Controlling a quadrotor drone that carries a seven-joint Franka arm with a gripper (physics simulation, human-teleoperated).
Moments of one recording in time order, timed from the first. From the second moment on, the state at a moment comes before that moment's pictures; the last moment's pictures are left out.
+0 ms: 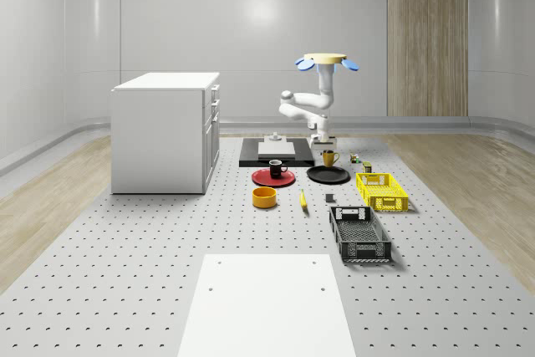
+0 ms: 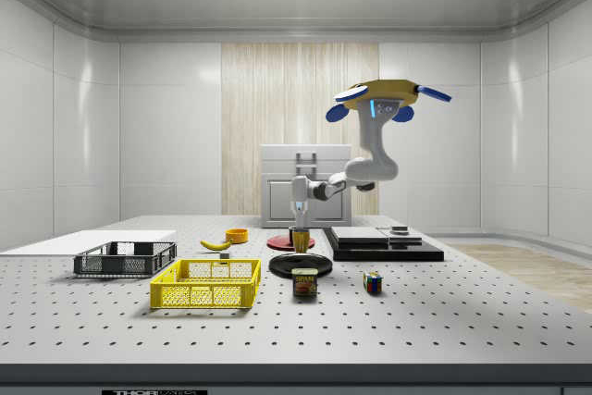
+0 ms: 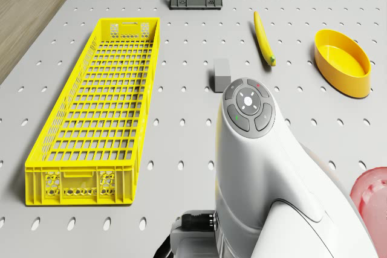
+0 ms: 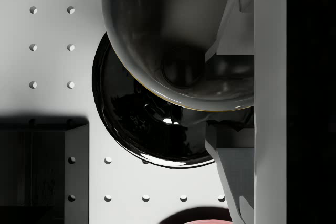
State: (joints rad) arm -1.19 -1.58 1.24 -2.66 -1.86 1.73 1.51
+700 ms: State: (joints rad) arm -1.23 -1.55 1.11 -2.59 -1.98 1.79 1.51
